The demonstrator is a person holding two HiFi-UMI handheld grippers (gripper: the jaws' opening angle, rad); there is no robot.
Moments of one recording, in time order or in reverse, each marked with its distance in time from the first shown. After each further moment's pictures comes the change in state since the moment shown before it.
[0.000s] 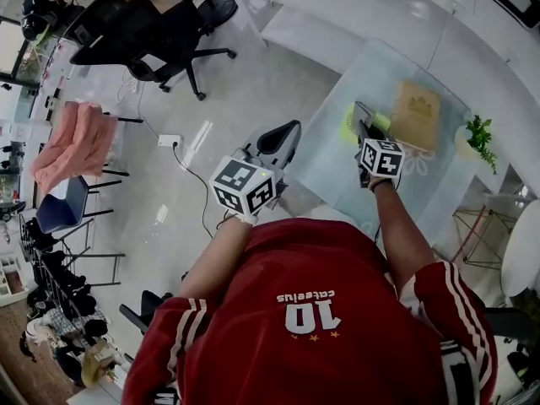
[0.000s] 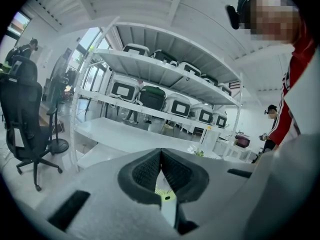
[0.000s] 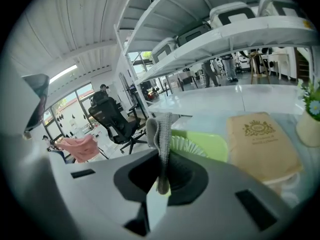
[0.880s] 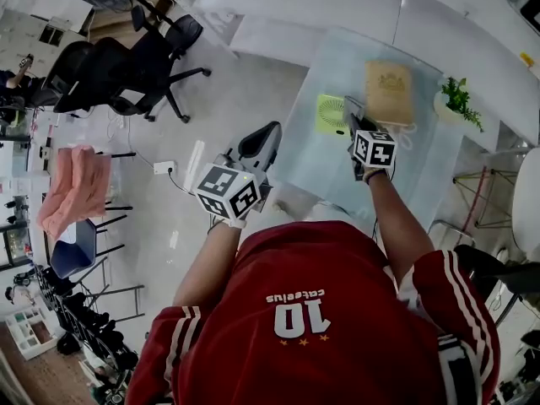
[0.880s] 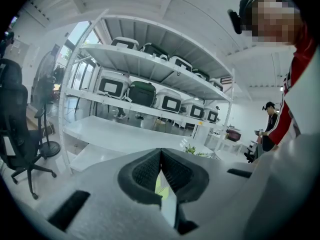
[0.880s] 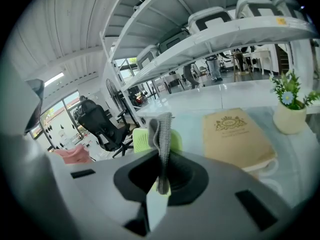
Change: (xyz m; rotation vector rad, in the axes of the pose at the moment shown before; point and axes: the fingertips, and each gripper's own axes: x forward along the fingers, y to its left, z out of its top) left arm 0.018 -0.030 0.009 0.049 0.064 -0.088; right arm -0.040 -0.045 -0.006 0.112 -0.035 -0.102
